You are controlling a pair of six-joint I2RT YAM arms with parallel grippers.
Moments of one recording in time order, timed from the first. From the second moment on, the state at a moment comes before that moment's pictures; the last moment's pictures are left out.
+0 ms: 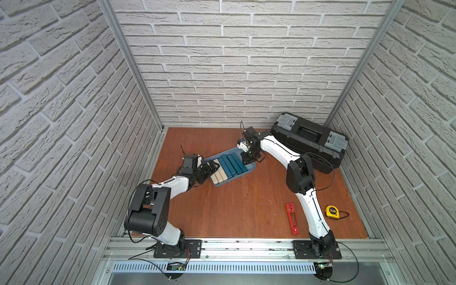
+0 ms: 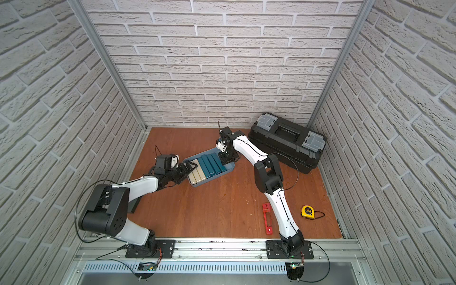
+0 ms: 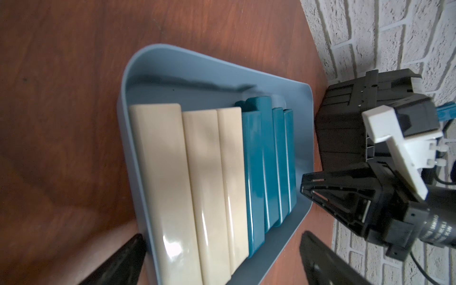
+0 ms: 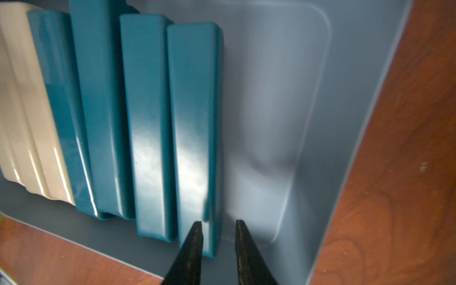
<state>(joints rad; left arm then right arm) -0.19 1.53 0.67 0.11 0.44 -0.80 0.46 2.40 2.19 -1.16 -0.20 -0.02</state>
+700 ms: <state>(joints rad) -0.19 1.53 0.67 0.11 0.44 -0.80 0.43 2.42 2.20 -1.13 -0.19 -0.02</state>
